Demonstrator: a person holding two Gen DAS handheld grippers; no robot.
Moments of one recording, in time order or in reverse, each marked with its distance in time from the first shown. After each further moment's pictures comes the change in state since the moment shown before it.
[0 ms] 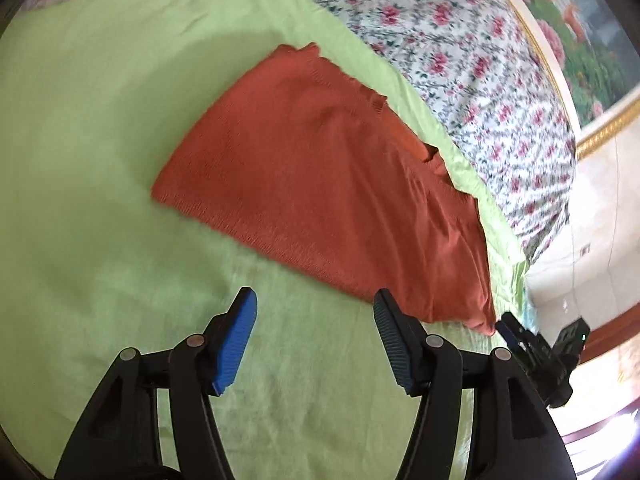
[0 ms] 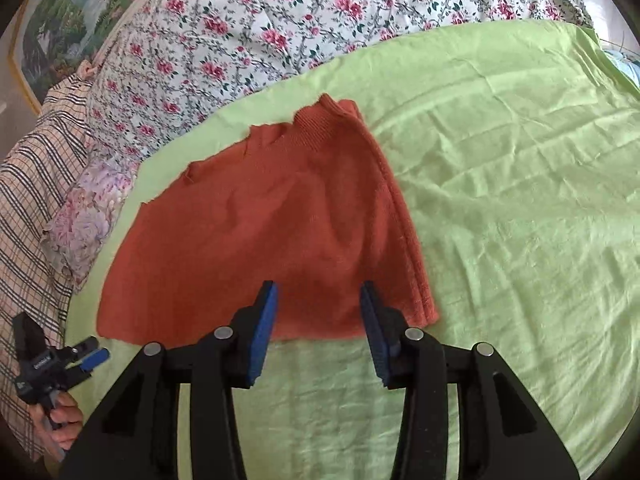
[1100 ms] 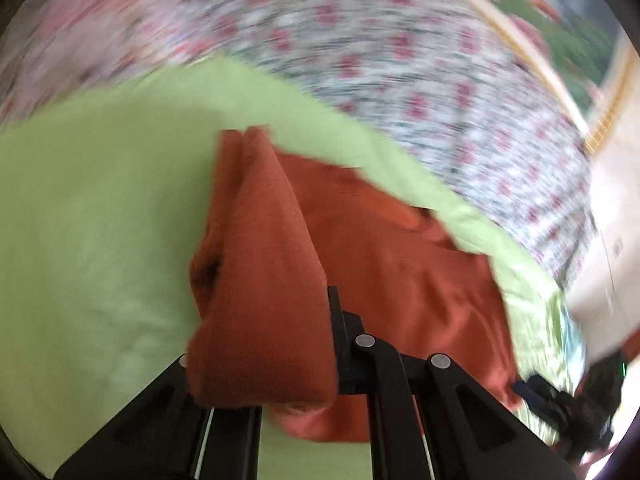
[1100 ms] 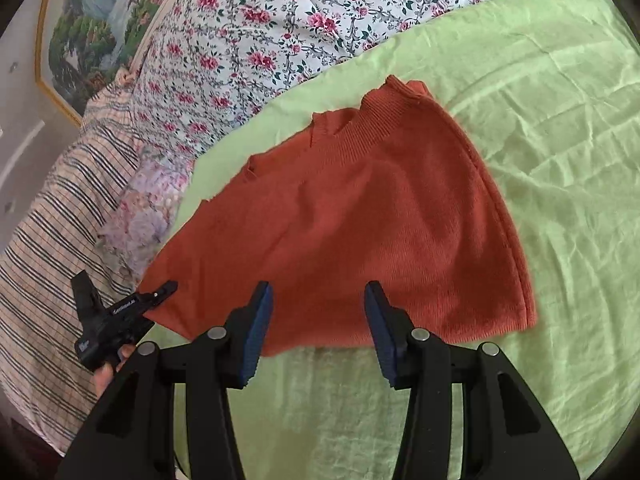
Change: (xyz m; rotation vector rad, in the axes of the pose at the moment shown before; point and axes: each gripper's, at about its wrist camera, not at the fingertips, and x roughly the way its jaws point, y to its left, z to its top) left arm 0.041 -0.102 0.057 0.206 -0.241 0.118; right arm 0.020 0.015 0.013 0.063 0.076 0.242
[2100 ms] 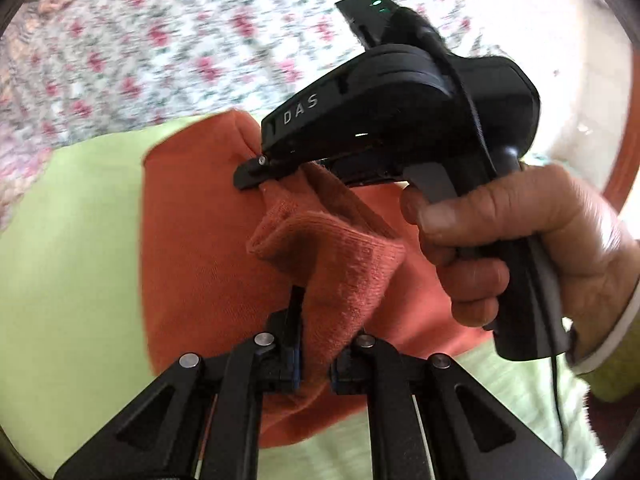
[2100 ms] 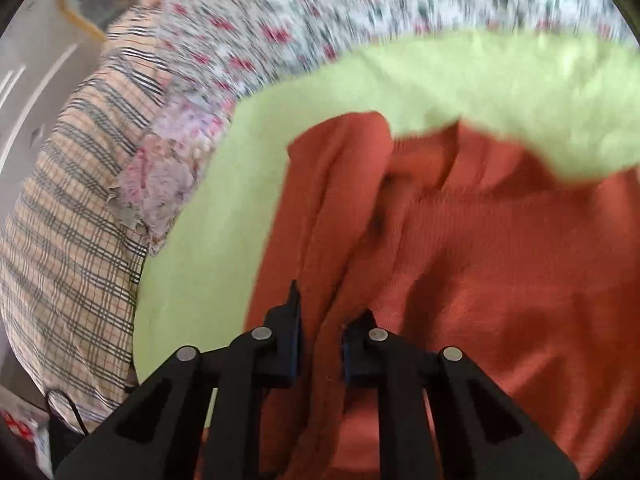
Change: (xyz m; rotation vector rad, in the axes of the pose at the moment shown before) left arm 0.048 -0.167 -0.062 0.529 0.085 -0.099; right arm 0.127 0.065 0.115 -0.259 0.245 0.123
